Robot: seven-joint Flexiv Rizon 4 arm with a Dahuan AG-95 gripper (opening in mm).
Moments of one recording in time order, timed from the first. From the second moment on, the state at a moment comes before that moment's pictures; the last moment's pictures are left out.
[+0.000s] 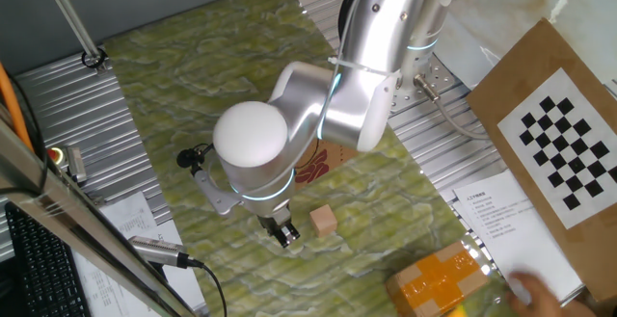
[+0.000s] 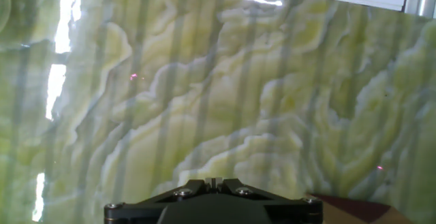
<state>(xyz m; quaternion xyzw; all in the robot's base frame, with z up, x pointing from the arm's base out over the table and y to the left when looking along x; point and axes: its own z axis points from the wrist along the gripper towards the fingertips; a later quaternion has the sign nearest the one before) 0.541 0.294 0.085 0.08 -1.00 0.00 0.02</state>
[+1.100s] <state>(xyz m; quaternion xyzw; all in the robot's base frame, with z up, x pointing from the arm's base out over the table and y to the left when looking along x) 0.516 0.306 0.063 0.09 -1.00 -0.01 0.04</state>
